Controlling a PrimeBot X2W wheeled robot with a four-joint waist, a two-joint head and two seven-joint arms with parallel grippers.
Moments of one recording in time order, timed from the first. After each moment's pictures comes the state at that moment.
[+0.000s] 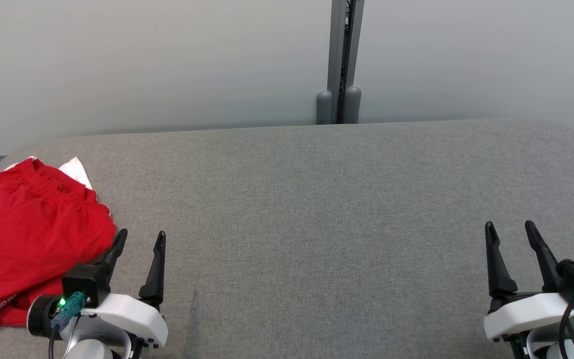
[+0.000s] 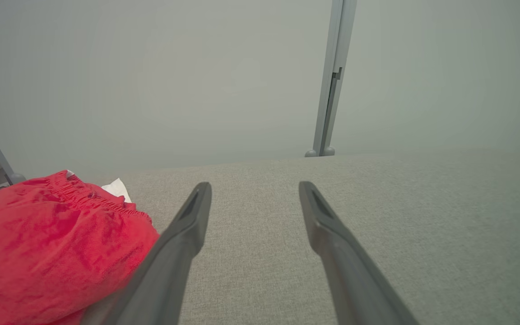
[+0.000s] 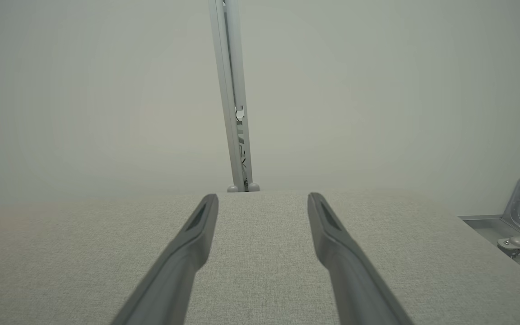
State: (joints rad) left arm -0.15 0.17 -0.15 0.37 -0.27 -0.02 -0.20; right arm -0.10 -0.05 -0.06 0.27 0.13 0.13 -0.24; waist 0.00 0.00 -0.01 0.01
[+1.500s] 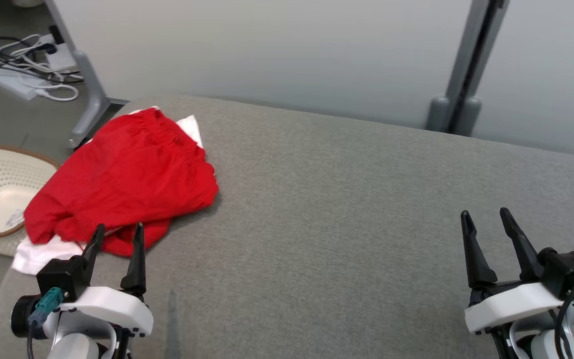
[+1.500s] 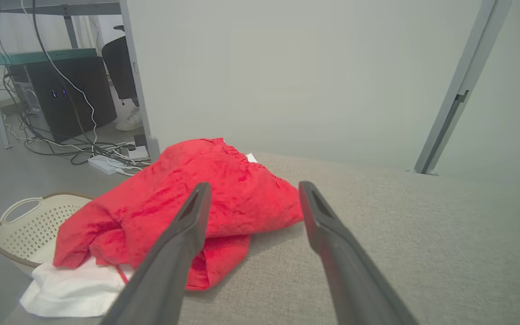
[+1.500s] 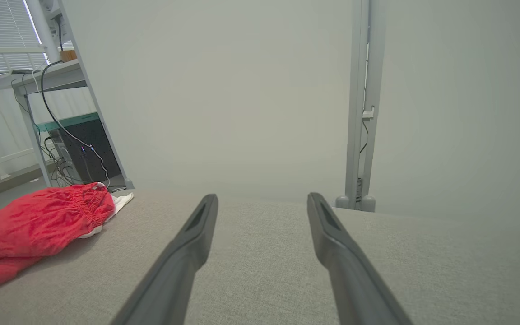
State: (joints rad) left arm -0.17 0.19 -0.13 0.39 -0.35 0.01 -0.22; right arm -0.11 -0.05 0.02 0.20 0.19 0.13 -0.19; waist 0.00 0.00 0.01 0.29
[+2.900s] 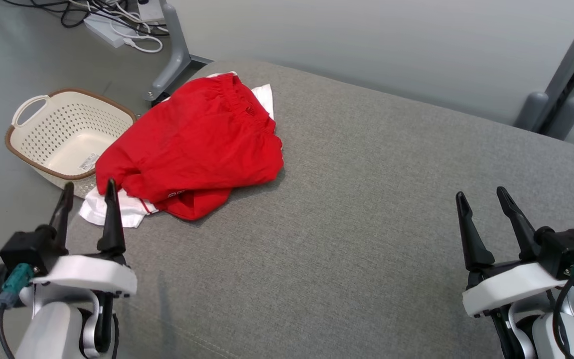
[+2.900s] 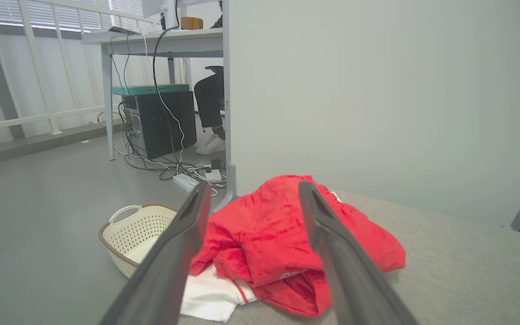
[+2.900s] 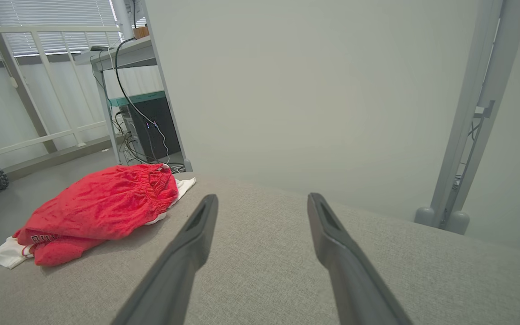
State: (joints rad) left arm -0.23 0.20 -0.08 0.32 -0.36 0.06 -0.26; right arm -0.15 -0.05 0.03 0.13 0.16 0.13 -0.12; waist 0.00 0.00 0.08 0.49
